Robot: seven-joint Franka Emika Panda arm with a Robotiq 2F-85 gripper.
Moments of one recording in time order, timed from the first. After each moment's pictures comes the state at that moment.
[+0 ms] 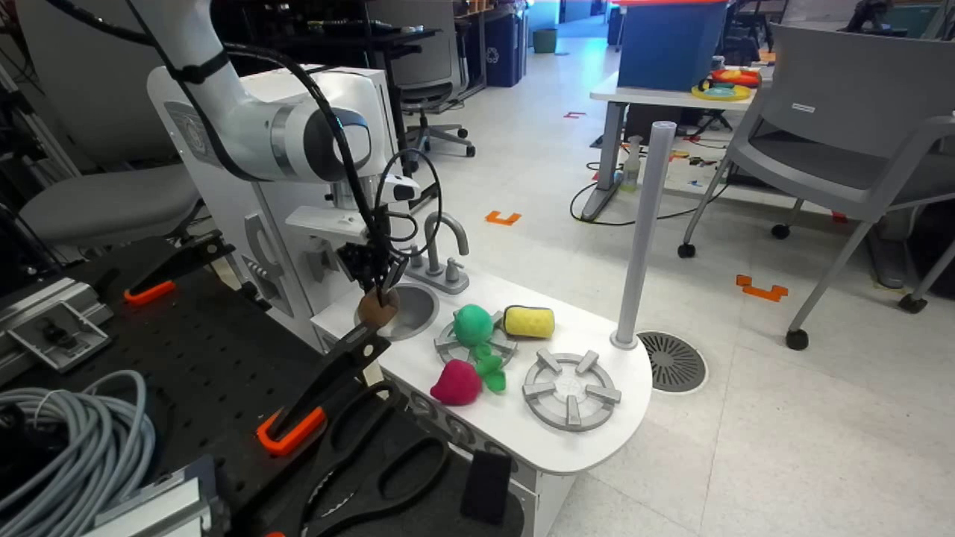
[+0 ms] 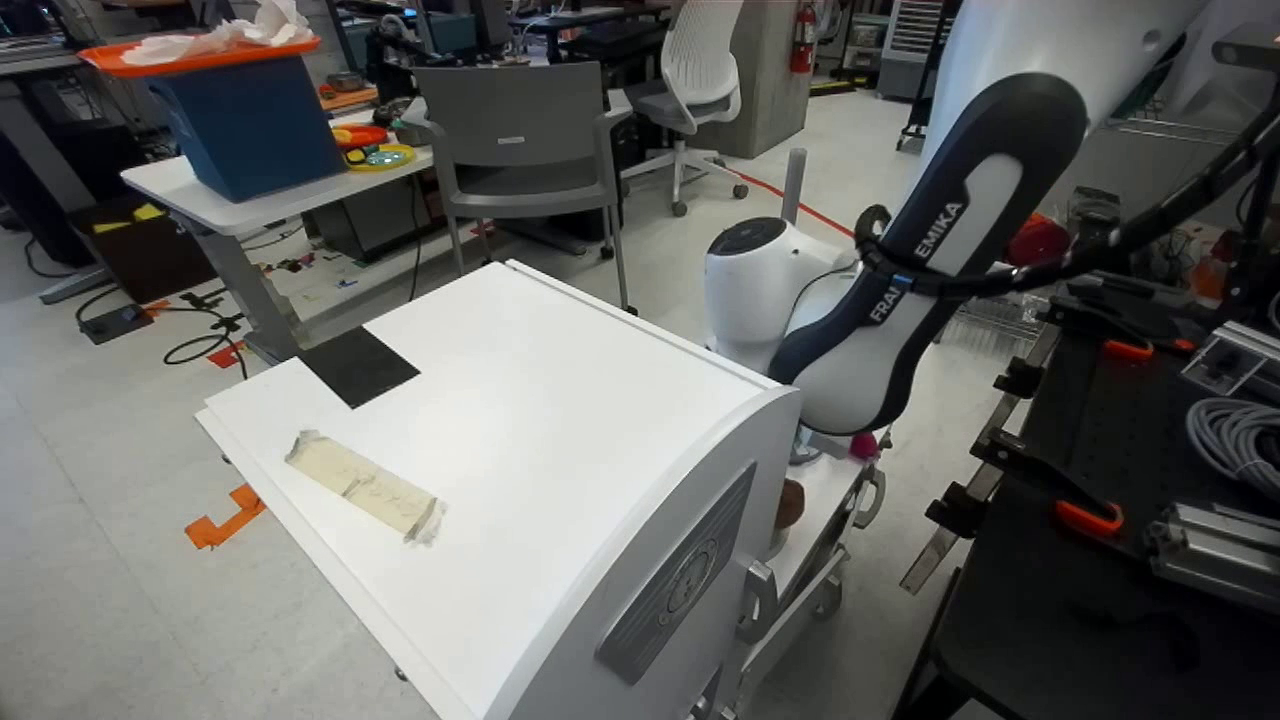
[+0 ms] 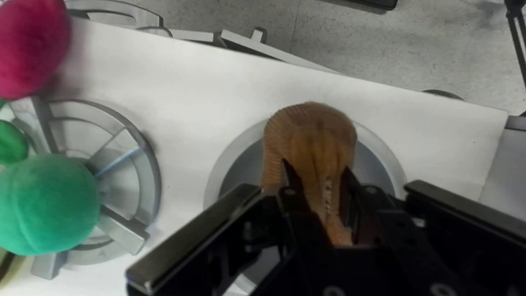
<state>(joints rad) 0.28 1.12 -0.01 -1.71 -0.09 2.65 0.09</state>
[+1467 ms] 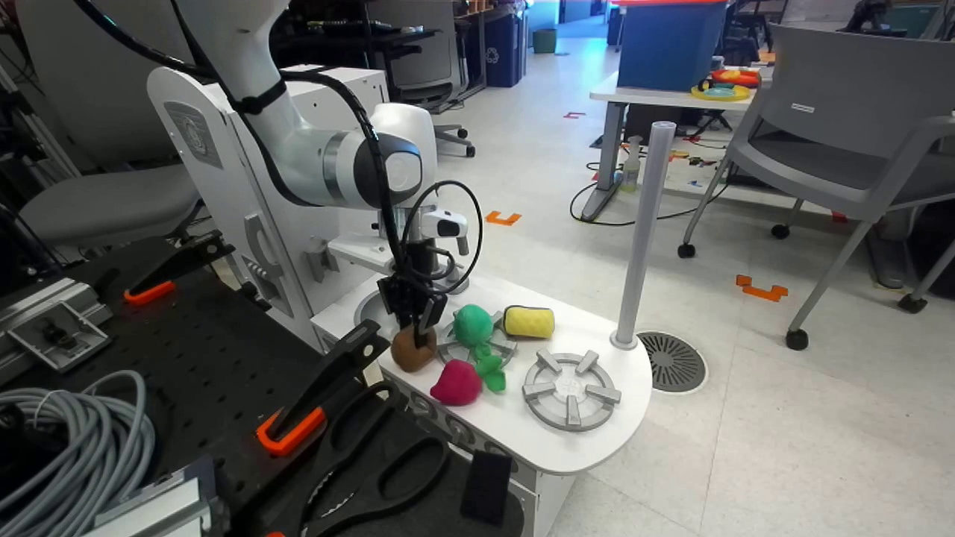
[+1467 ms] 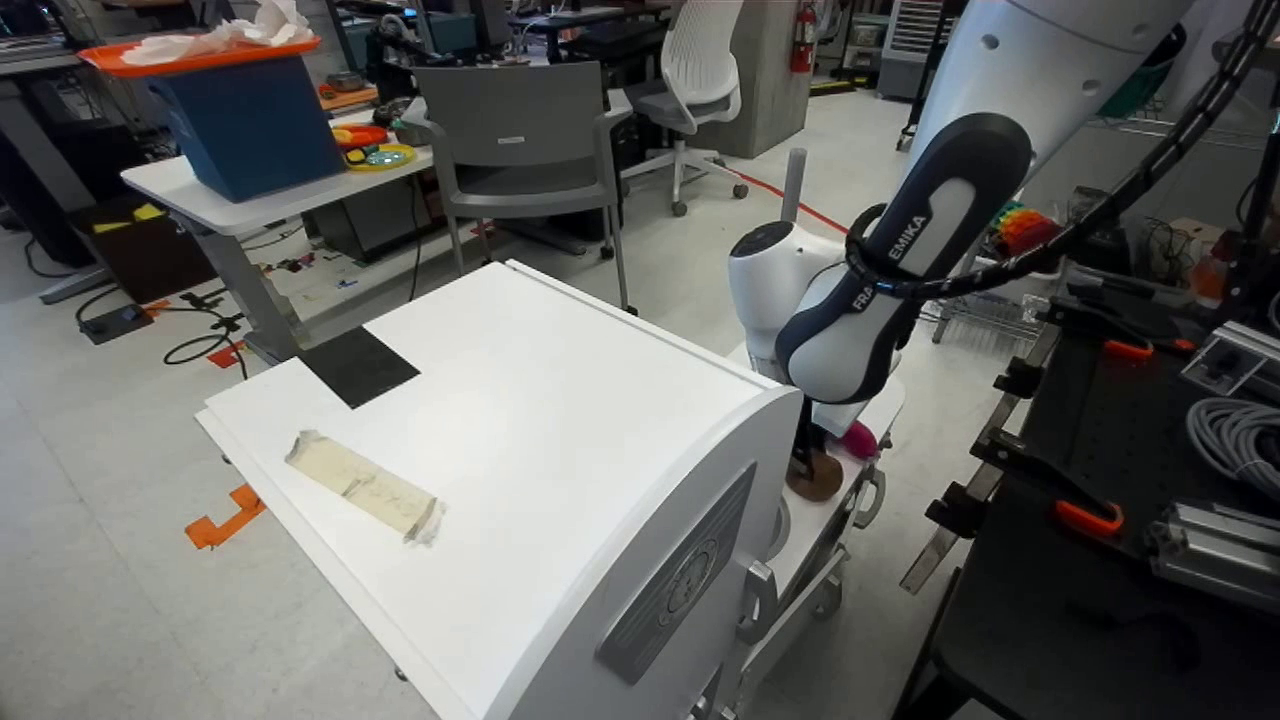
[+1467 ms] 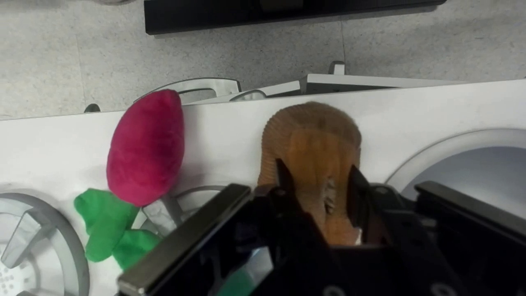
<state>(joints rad) 0.21 1.22 -0.08 -1.61 -0.07 2.52 0.24</state>
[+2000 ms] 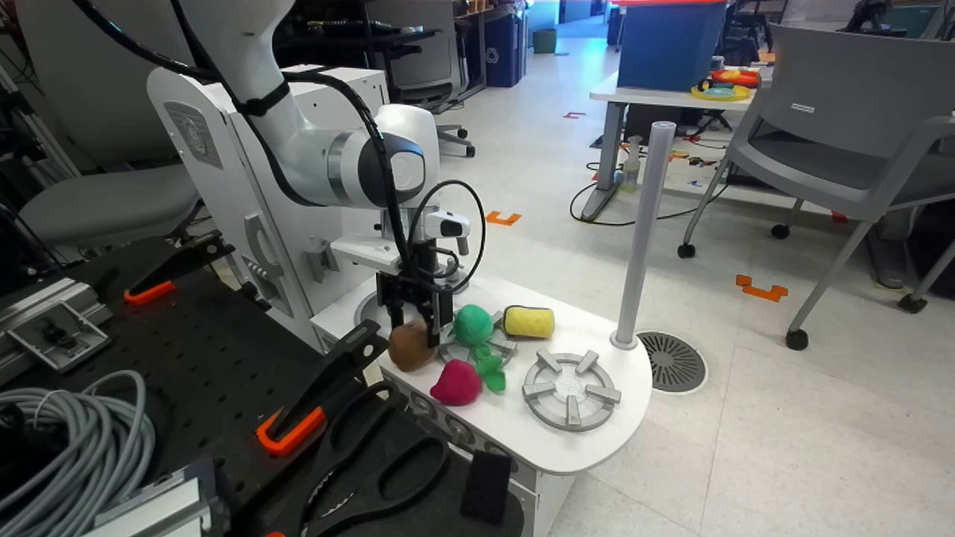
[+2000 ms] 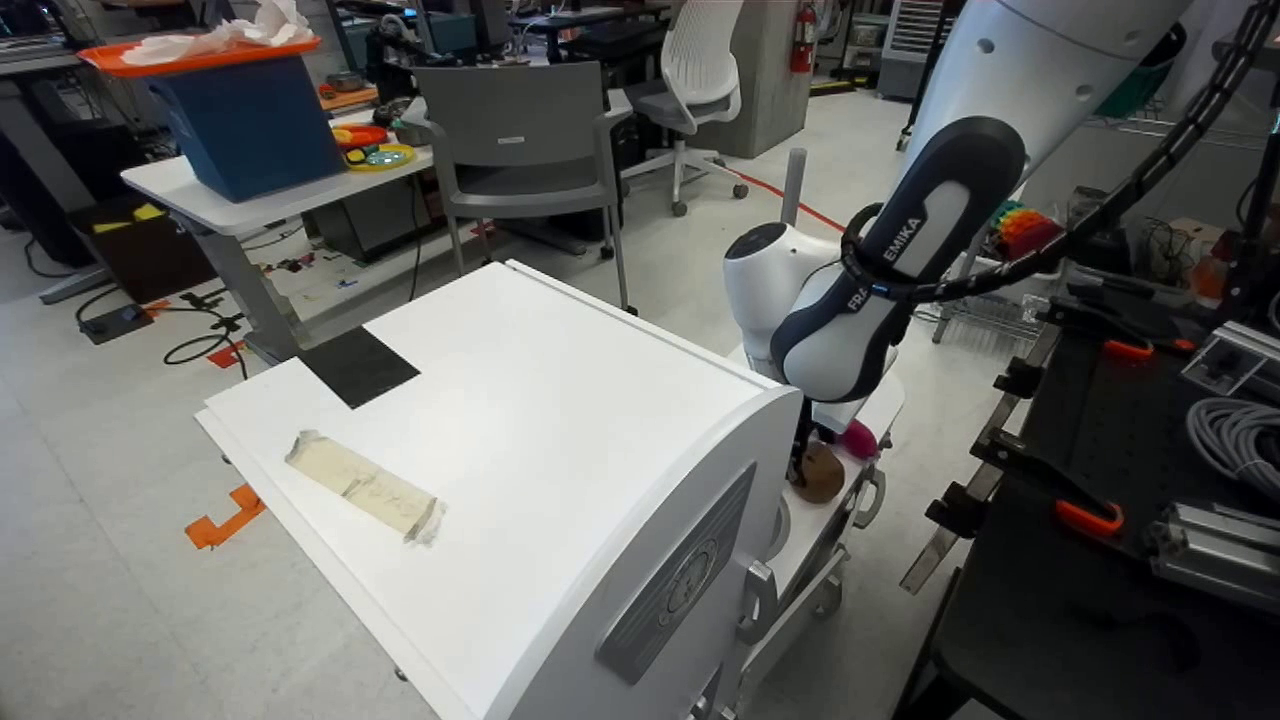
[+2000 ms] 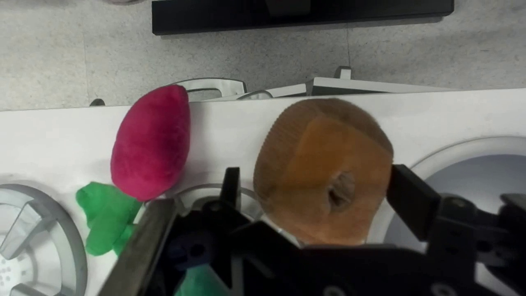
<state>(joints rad) 0.21 1.23 -0.08 -1.58 -0.08 2.49 0.21</state>
